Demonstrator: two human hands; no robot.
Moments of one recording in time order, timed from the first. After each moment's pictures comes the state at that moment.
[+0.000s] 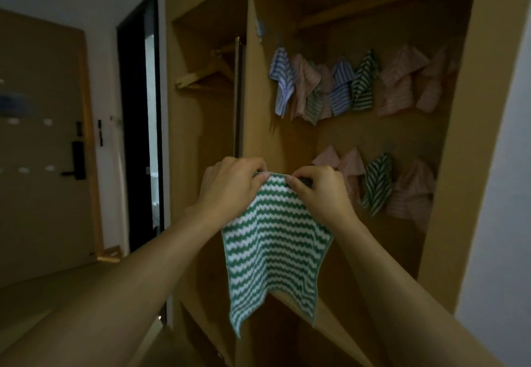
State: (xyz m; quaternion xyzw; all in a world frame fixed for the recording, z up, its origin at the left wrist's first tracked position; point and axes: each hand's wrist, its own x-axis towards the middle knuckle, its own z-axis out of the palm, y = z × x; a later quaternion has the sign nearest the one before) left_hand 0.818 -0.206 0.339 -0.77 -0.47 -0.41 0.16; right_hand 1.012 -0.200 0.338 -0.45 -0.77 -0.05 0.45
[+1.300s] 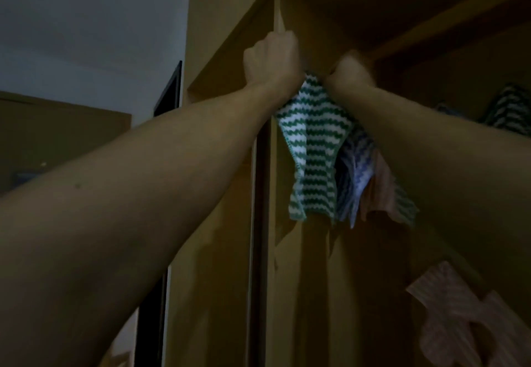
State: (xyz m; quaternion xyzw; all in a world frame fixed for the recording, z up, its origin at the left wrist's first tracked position) left_hand 0.804 0.176 0.681 -0.53 -0.53 -0.49 0.44; right_hand 0.924 0.213 0.681 -0.45 -0.68 -0.08 0.57
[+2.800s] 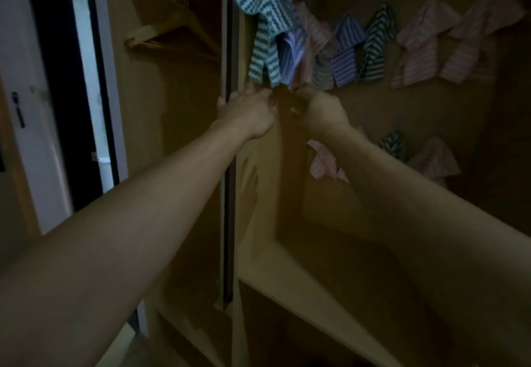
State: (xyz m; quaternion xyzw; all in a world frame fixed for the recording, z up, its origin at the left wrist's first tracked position) left_hand 0.787 0.019 0.414 -0.75 -0.59 -0.28 0.11; right_hand 0.939 -0.002 0.415 -0.59 -0.71 -0.16 0.35
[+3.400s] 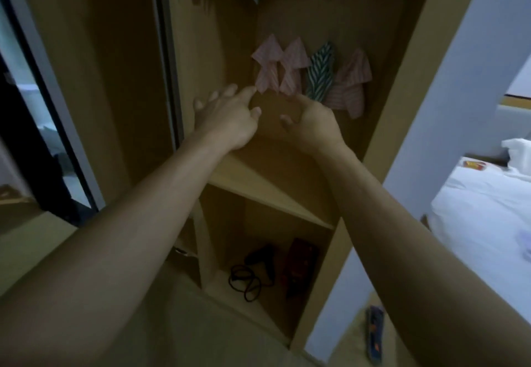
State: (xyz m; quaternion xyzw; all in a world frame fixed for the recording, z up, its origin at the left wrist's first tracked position) left_hand 0.846 -0.175 0.271 -0.79 -0.55 -0.25 0.00; right_hand 0.997 -0.222 0.268 -0.71 -0.61 -0.03 0.36
